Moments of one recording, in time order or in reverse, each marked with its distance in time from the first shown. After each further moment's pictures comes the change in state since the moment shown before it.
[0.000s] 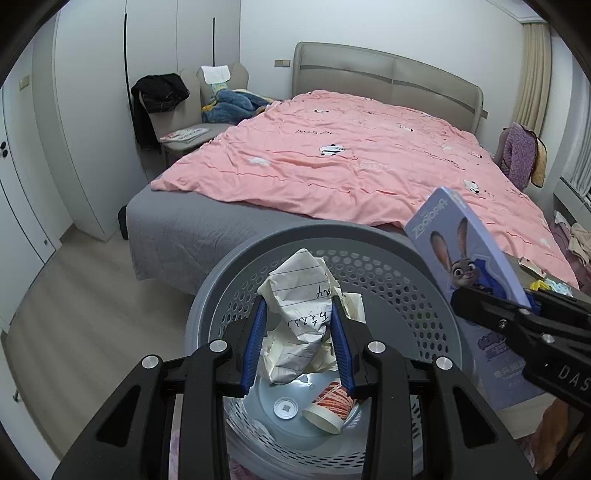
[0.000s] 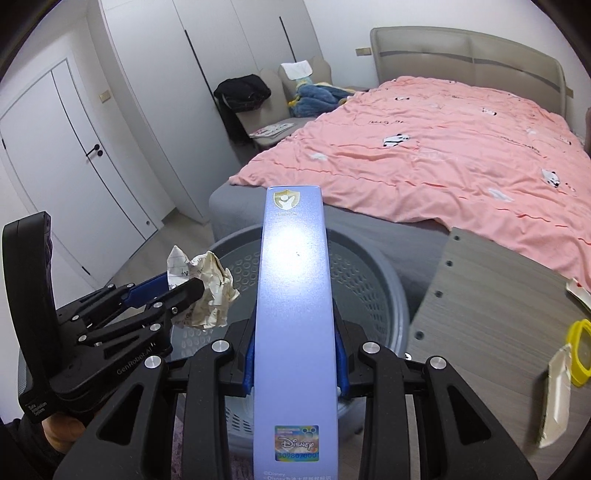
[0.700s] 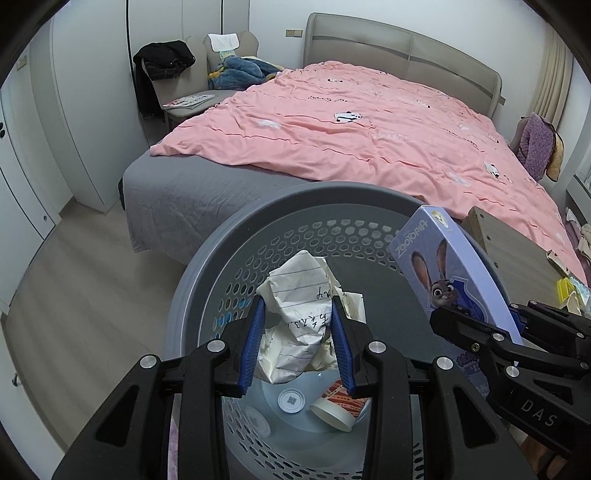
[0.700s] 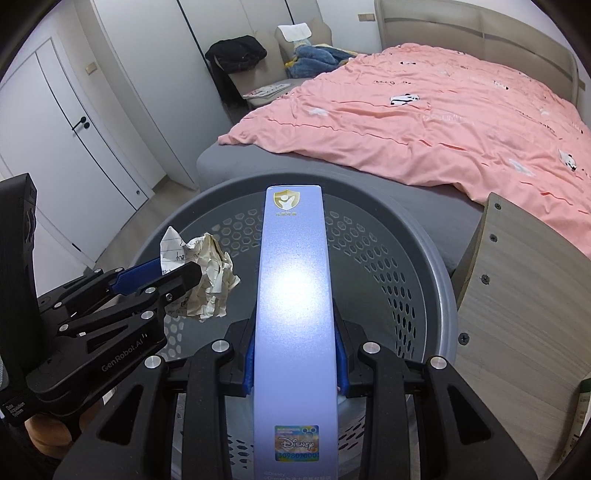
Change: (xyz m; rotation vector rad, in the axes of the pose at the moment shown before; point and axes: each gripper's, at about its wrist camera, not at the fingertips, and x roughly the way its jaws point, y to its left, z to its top) left arm 0.057 0.013 -0.003 -0.032 0.117 0.020; right arm 0.062 -0.005 -0.011 -0.007 0.127 -0.029
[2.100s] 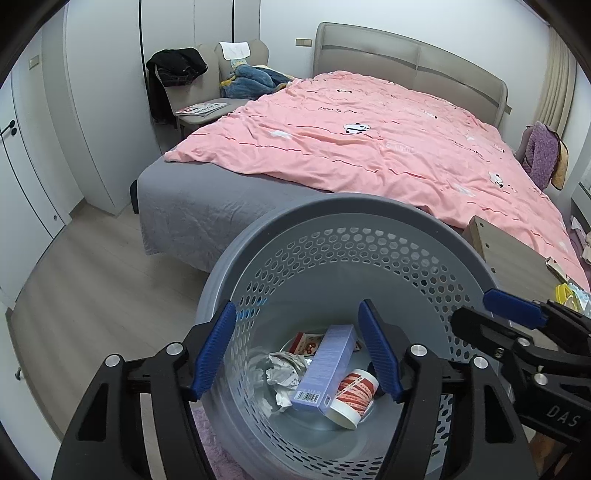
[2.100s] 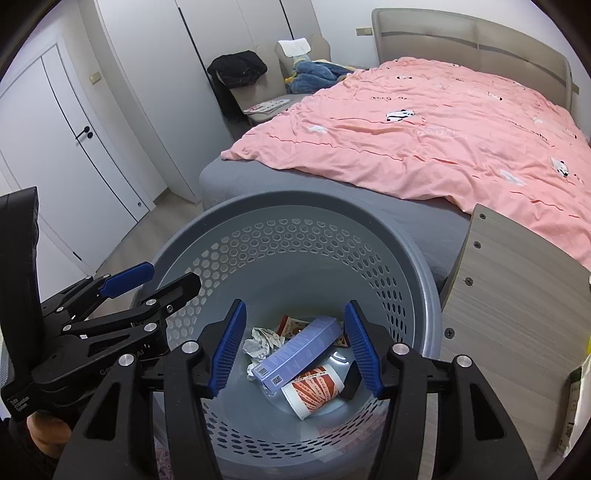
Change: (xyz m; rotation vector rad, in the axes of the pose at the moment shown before) left arm -0.026 0.009 -0.004 -0.016 -0.037 0.032; right arm -0.030 0.001 -0.001 0.004 -0.072 -0.005
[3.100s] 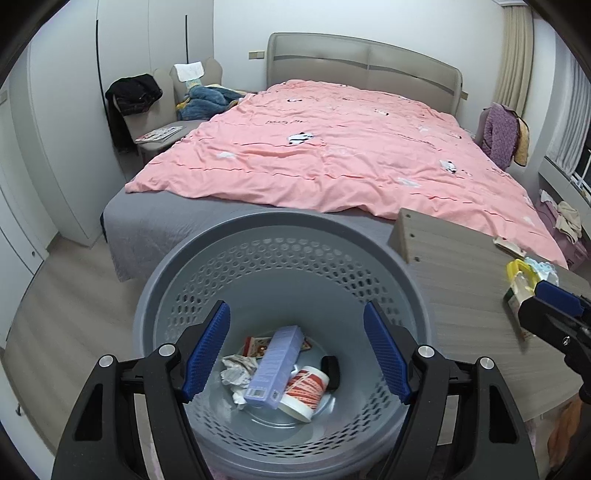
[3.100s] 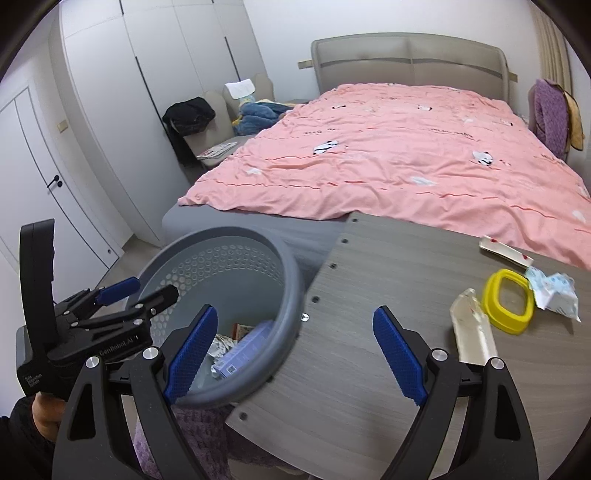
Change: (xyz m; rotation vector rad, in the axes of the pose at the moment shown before) left arm -0.043 -0.071 -0.005 0.127 -0.046 -0.112; right arm -0.115 -0.067 -0.040 0.143 -0.148 -0.150
